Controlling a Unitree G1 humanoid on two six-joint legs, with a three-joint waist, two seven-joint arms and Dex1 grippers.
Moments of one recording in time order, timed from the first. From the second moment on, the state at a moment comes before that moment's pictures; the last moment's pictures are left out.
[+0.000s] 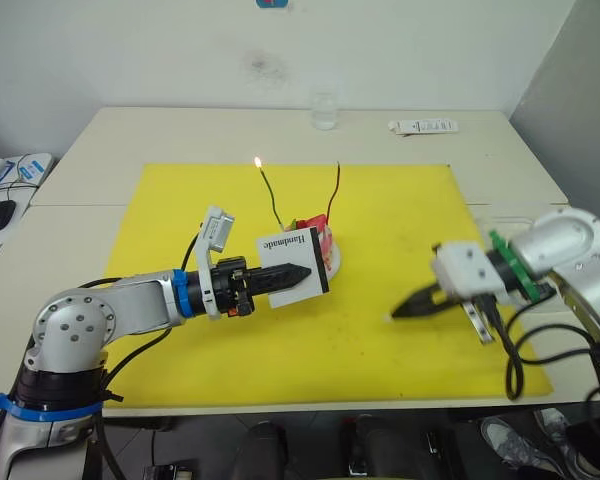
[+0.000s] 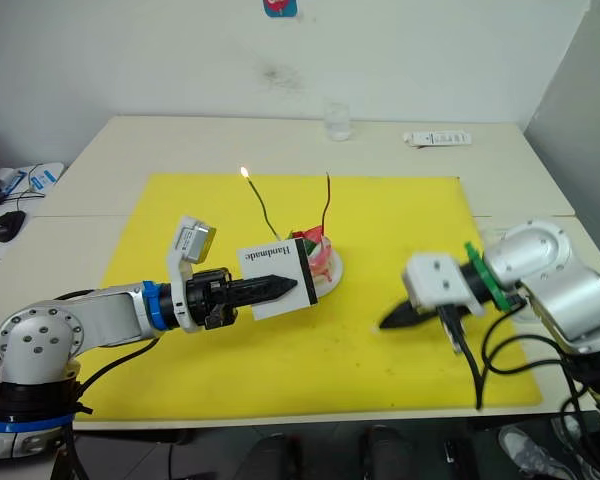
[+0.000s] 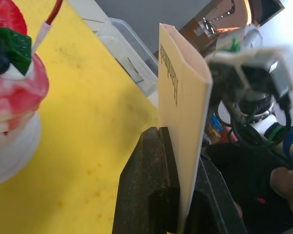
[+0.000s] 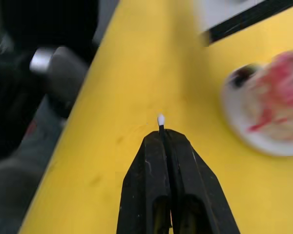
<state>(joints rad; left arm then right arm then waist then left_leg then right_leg) -0.38 0.73 0.12 -0.27 -1.55 1.13 -0.42 -0.66 -0.89 0.19 -0.30 0.43 0.46 1.36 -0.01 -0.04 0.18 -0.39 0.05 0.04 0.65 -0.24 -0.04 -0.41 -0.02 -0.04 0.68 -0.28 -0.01</state>
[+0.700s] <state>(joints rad) -0.39 0.72 0.12 -0.28 -1.55 1.15 -0.42 -0.72 -0.67 0.26 -0.35 0.33 0.45 1.12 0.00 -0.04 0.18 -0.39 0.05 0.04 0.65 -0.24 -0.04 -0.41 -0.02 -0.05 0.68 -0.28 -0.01</state>
